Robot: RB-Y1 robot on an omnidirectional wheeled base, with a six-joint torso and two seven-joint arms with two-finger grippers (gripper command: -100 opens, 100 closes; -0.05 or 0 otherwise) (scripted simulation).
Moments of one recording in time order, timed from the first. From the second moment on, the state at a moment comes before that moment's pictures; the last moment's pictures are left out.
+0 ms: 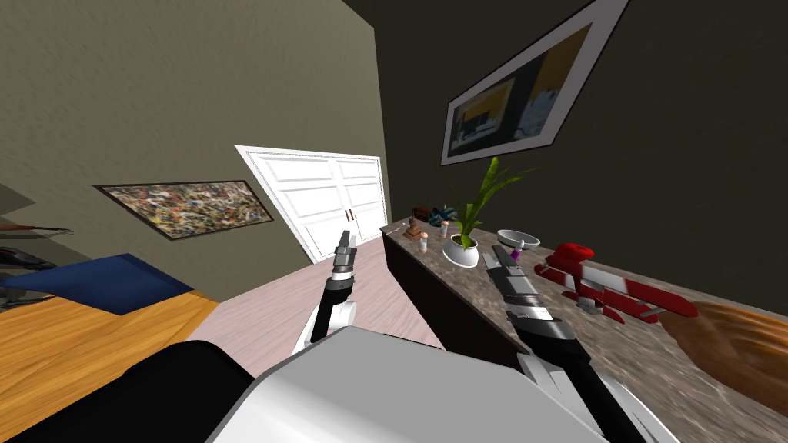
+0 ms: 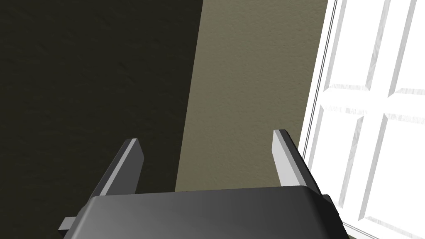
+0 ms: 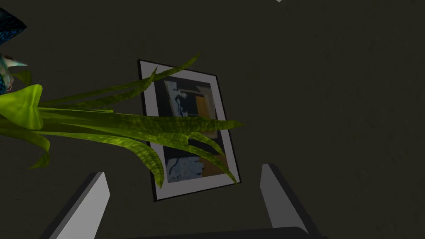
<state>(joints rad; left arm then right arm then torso) 0.45 0.02 0.00 -2.25 -0.06 -0.52 -0.15 0.53 -0.27 -0.06 -2.22 0.07 -0.41 -0.06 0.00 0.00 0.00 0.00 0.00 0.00</state>
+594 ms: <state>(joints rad) 0.45 0.02 0.00 -2.25 -0.06 -0.52 -0.15 0.59 -0.45 -0.11 -2.10 0.10 -0.43 -0.06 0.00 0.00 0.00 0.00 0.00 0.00</state>
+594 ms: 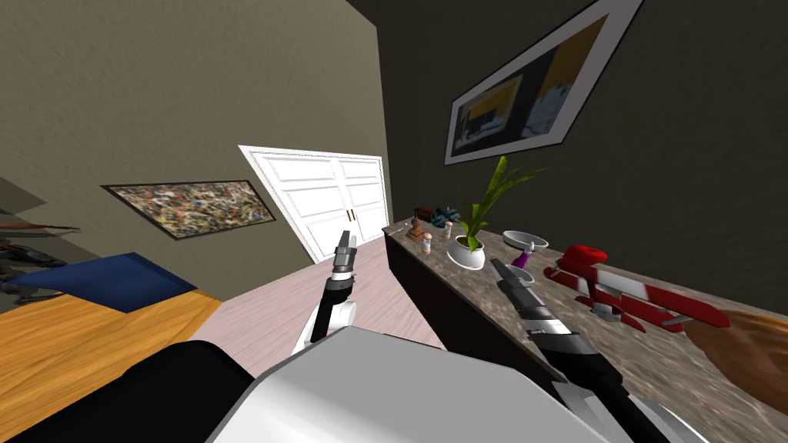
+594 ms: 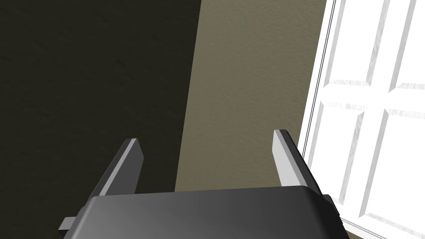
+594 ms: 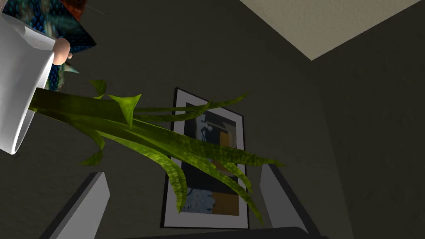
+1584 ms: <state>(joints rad) 0.45 0.02 0.00 -2.25 -0.06 -0.52 -0.15 0.70 -0.74 -0.19 -1.88 0.15 -0.47 -0.05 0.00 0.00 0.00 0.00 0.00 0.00</state>
